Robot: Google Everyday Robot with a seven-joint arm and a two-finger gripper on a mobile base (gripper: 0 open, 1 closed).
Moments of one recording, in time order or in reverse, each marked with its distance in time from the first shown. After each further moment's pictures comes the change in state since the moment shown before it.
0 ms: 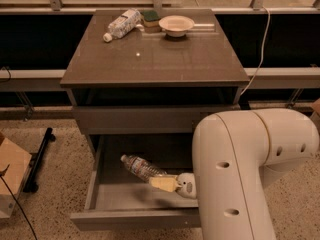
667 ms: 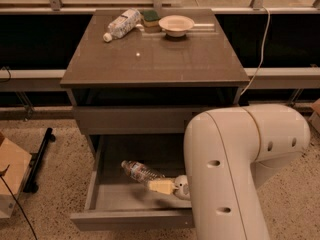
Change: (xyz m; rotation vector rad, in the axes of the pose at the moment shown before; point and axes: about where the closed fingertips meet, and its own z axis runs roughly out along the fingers) arm 0.014 -0.011 0.009 0.067 0.058 0.024
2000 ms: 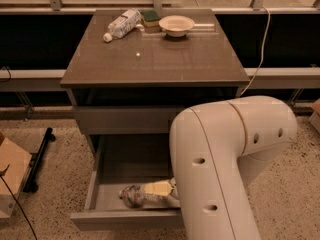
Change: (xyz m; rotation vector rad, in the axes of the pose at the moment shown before) arm 0.013 -0.012 0.011 0.107 0.089 0.034
